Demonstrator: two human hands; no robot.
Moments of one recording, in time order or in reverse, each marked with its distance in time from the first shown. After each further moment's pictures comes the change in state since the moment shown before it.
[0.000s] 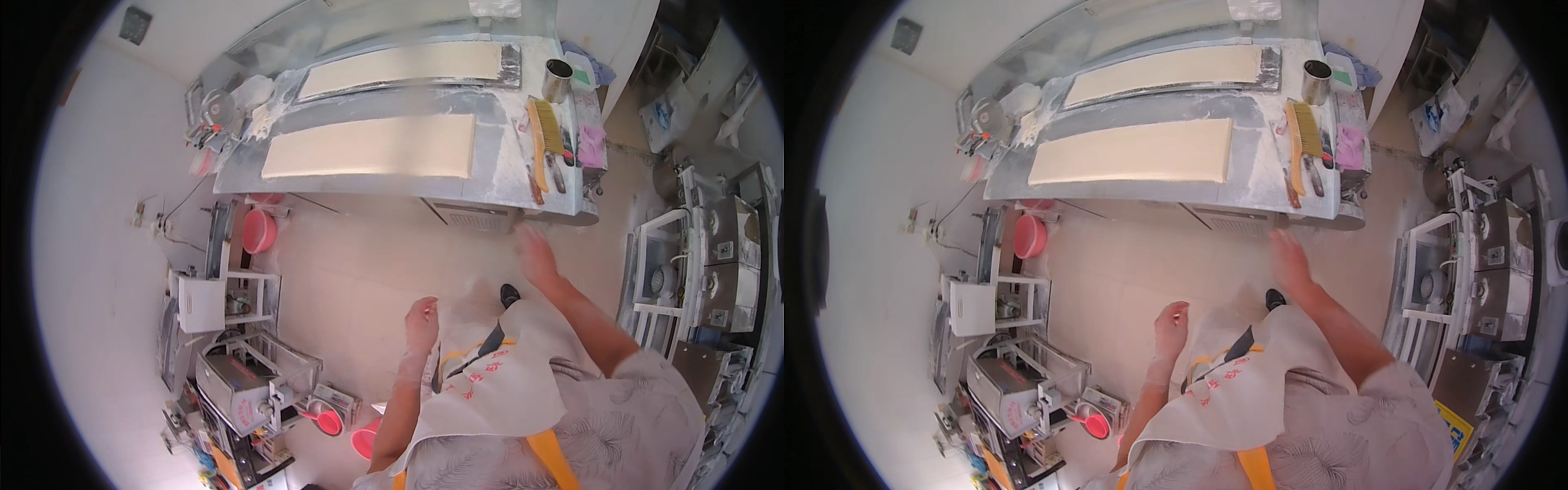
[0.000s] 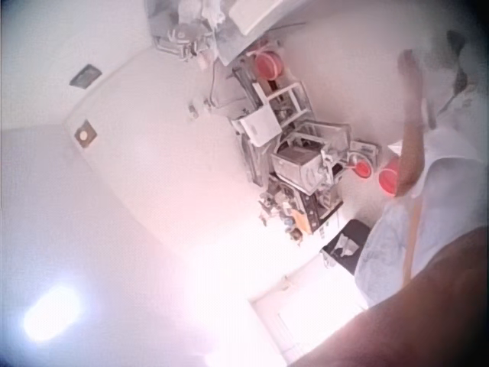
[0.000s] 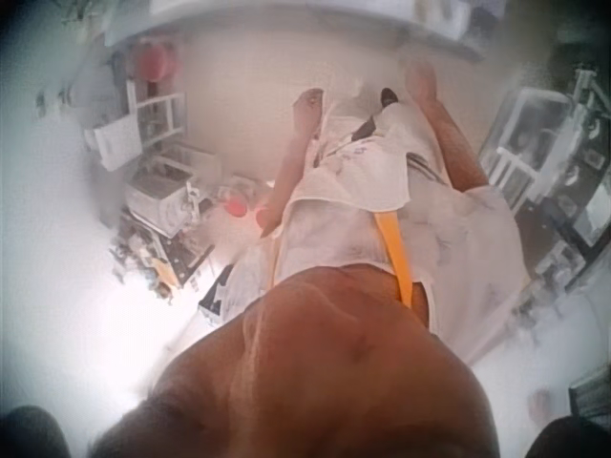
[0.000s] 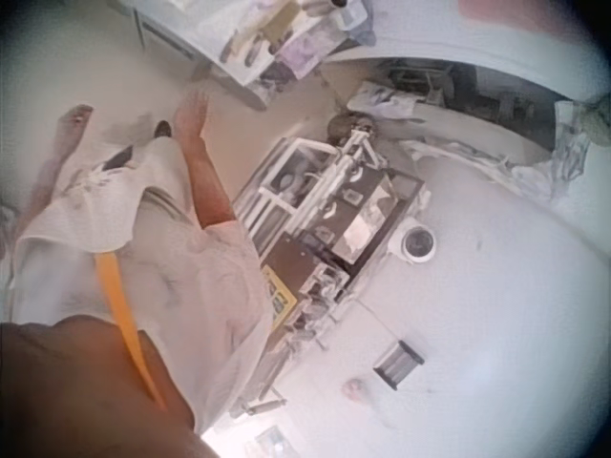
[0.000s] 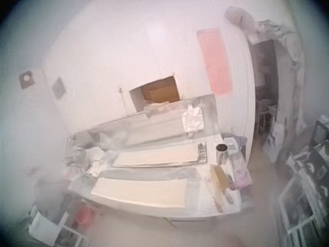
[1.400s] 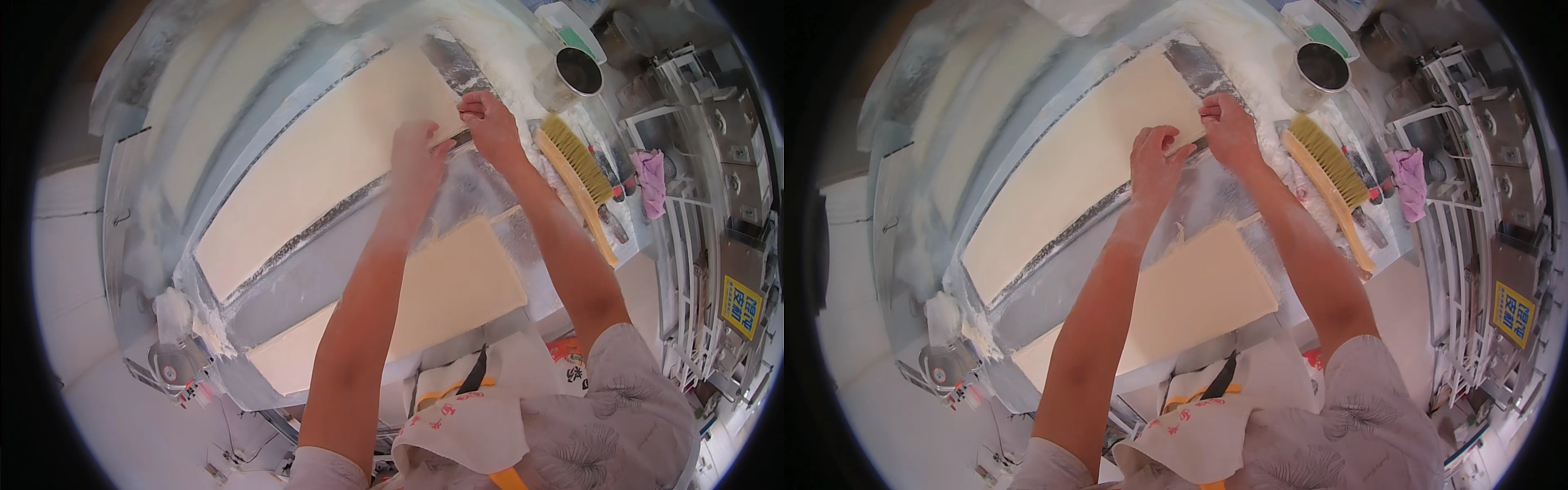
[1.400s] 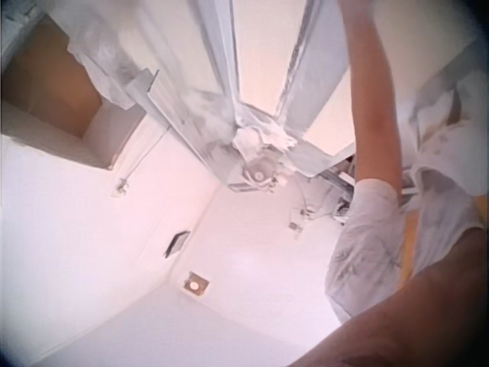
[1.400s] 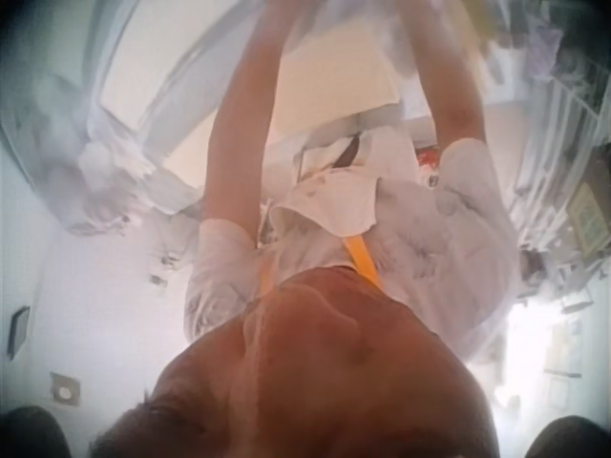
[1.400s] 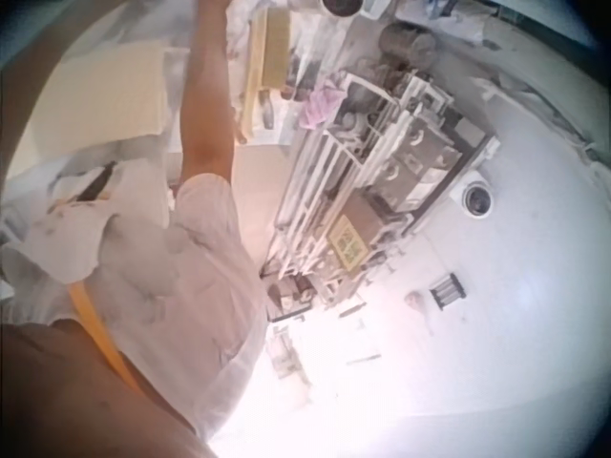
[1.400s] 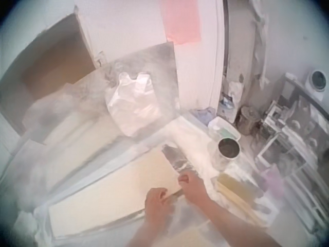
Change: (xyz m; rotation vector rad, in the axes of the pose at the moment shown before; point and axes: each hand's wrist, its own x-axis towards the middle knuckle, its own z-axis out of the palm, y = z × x) left_hand 0.742 0.293 0.220 0.009 -0.469 0.939; right_hand 0.579 0.135 0.014 0.557 0.665 0.789
